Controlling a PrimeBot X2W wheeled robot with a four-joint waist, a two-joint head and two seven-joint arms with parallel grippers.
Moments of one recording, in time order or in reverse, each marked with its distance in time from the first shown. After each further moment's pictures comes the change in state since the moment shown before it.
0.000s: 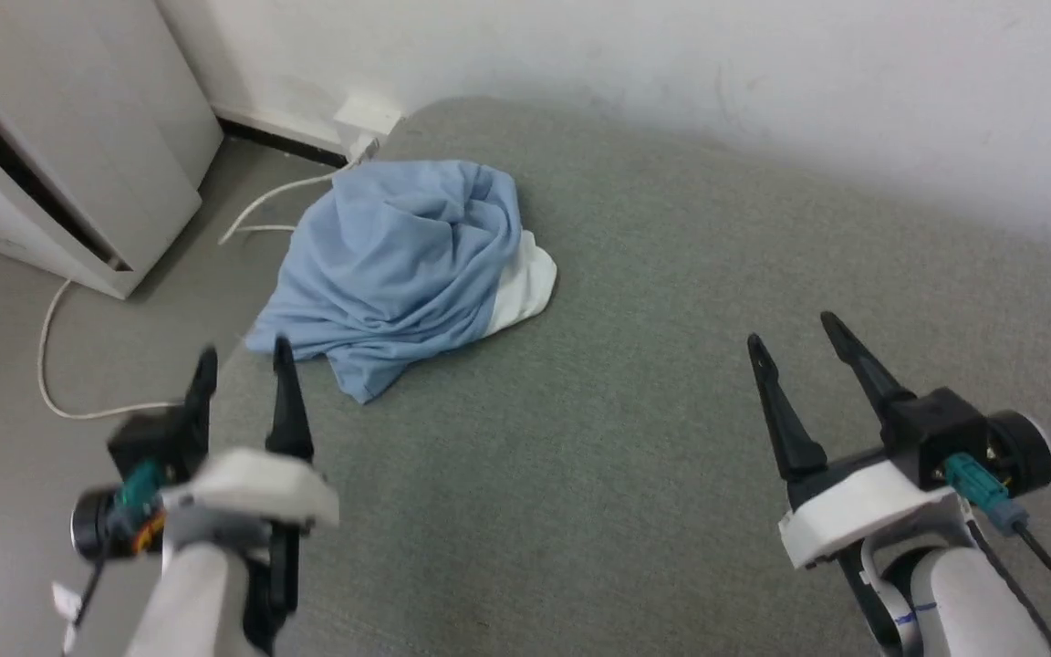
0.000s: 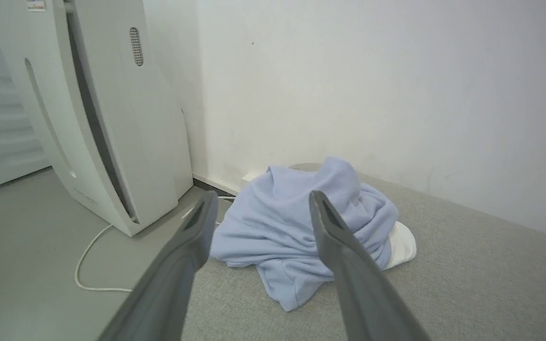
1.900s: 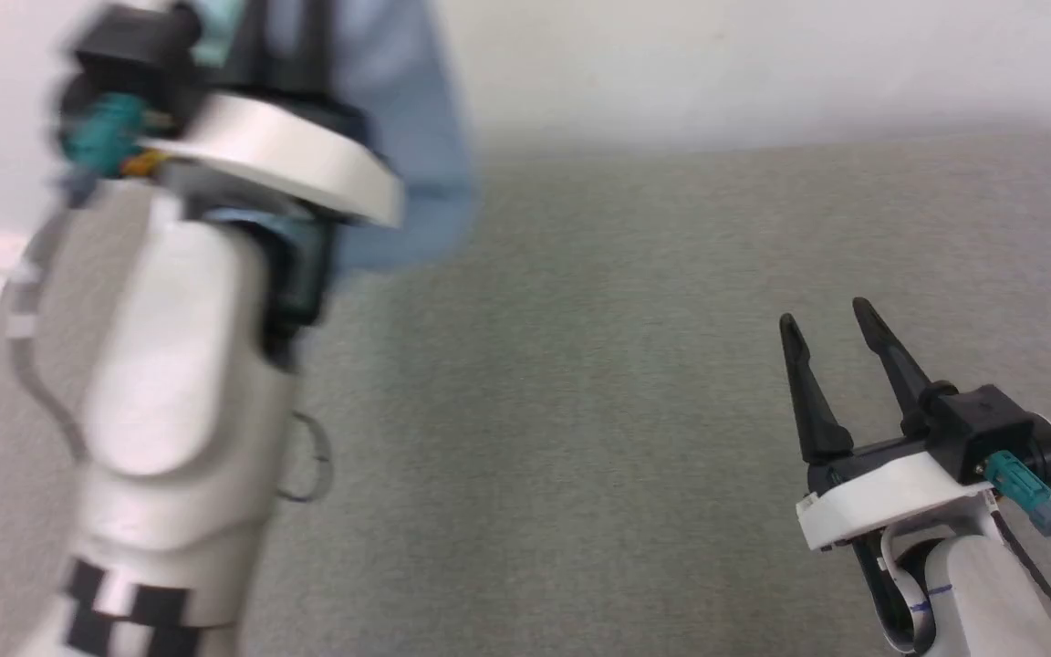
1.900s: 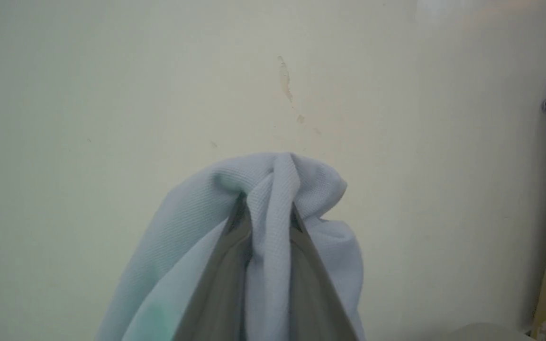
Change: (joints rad) left arm -0.623 0.061 -0.170 -0.029 -0.064 -0.102 0.117; right arm -0.040 0.000 -0.045 0.077 0.072 0.000 -0.105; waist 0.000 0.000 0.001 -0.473
